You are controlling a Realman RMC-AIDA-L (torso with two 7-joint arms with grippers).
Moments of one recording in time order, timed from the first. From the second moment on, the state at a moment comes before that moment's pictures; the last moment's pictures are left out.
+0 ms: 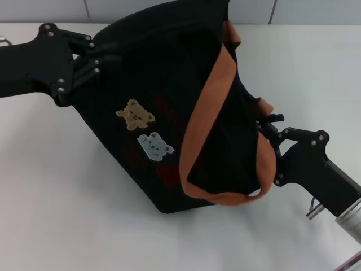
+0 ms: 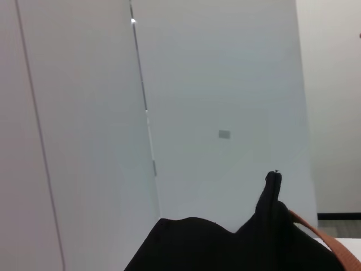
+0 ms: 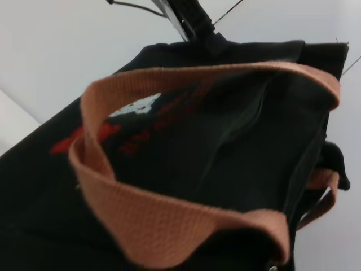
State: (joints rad) left arm -0.43 -2.06 0.69 1.05 1.75 1.83 -1.34; right arm 0.34 2.09 -0.09 0.18 -1.99 -1.53 -0.65
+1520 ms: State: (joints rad) left arm -0.32 -2.03 0.48 0.53 1.76 1.73 -1.03; right arm 0.46 2.09 0.18 0.07 -1.96 -1.68 0.13
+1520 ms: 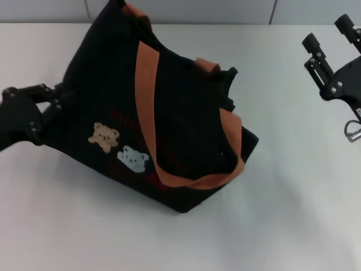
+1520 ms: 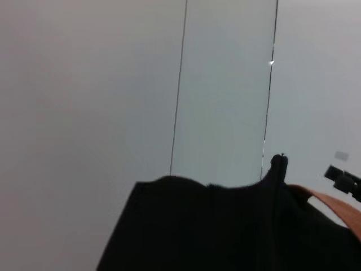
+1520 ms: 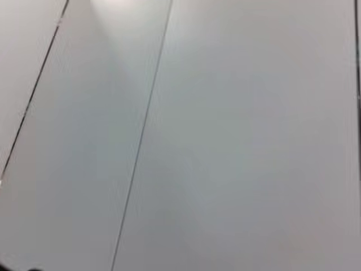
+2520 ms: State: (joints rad) left arm -0.28 -1.98 0.47 0.47 1.67 1.92 -1.10; right arm 0.48 2.05 0.04 -0.22 -2.01 -1.91 0.84
